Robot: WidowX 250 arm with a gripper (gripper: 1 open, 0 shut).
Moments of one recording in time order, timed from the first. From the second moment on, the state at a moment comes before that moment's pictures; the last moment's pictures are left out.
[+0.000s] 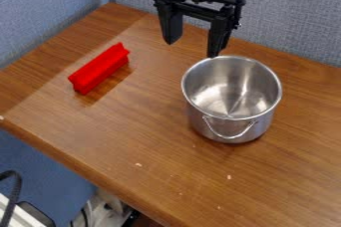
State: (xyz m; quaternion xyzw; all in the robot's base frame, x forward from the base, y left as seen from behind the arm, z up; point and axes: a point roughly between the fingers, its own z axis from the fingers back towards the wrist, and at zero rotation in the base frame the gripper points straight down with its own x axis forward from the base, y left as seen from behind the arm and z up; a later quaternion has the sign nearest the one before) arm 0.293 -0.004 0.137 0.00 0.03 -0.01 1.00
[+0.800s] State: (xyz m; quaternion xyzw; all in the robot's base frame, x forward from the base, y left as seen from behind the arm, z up) arm 0.269 0.092 0.122 0.02 0.05 0.12 0.99
